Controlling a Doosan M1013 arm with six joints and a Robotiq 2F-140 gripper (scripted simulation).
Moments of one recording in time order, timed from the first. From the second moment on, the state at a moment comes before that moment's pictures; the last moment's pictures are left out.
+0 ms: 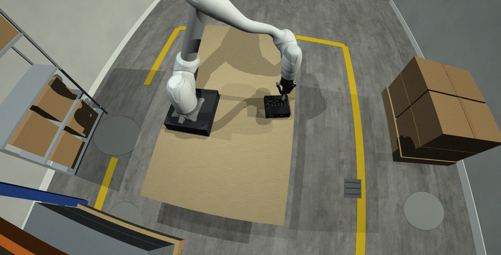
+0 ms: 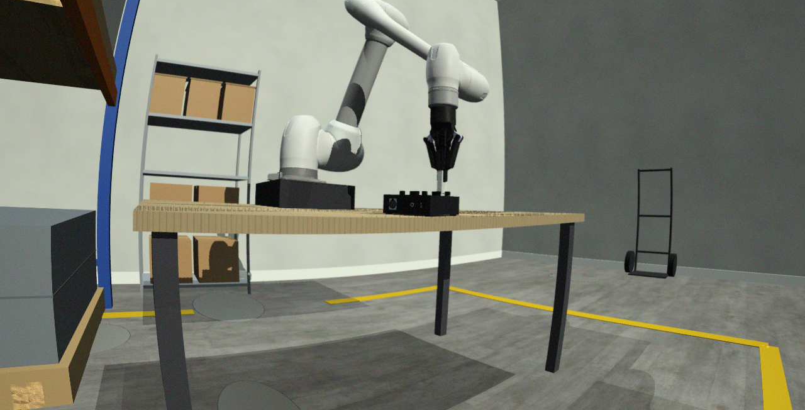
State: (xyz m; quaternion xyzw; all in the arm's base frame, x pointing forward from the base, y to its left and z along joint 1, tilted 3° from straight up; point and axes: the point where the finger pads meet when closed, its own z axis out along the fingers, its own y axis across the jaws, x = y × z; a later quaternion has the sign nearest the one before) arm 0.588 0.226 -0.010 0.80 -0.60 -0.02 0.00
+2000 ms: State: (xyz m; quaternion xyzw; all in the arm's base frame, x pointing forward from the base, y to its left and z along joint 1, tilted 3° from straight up) arm 0.590 0.219 -0.011 0.80 -0.60 -0.02 0.00
